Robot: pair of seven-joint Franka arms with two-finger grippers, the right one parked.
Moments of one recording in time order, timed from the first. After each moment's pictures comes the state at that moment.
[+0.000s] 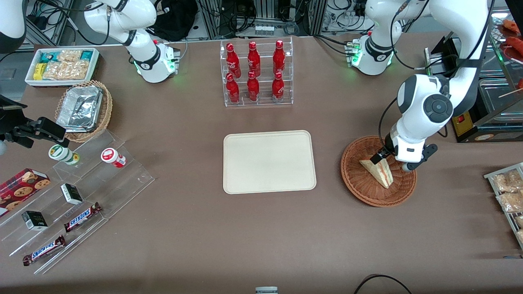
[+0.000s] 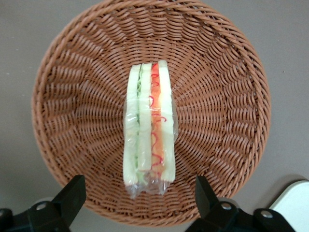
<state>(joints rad) 0.07 0.15 -0.24 -2.24 0.04 2.37 -0.83</state>
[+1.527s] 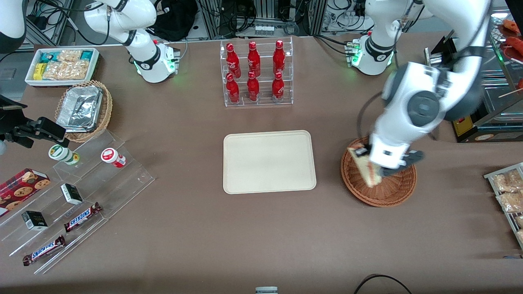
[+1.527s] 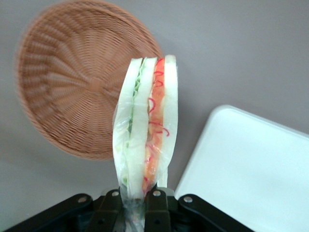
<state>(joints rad) -0.19 0.23 -0.26 -1.76 0.04 1.86 -0.81</state>
